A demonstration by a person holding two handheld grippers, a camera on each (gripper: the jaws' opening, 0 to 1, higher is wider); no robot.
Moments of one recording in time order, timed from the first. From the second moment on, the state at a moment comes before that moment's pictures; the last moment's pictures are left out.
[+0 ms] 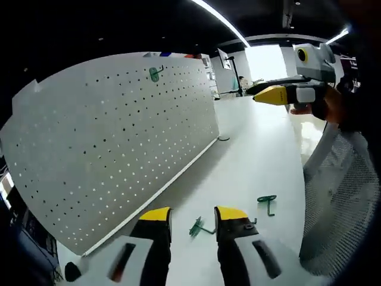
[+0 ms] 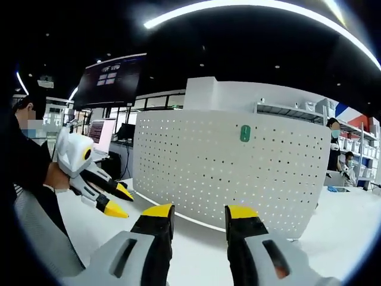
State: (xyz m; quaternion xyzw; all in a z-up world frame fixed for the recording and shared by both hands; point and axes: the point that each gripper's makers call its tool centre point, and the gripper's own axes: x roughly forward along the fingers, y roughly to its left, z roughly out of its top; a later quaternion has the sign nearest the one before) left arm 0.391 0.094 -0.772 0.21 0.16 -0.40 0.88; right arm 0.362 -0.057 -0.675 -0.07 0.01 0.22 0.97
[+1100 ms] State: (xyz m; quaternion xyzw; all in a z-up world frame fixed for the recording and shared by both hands) left arm 0.432 0.064 -0.868 0.27 0.24 -0.44 0.82; right arm 0.370 -0.058 -0.691 -0.07 0.05 0.22 0.97
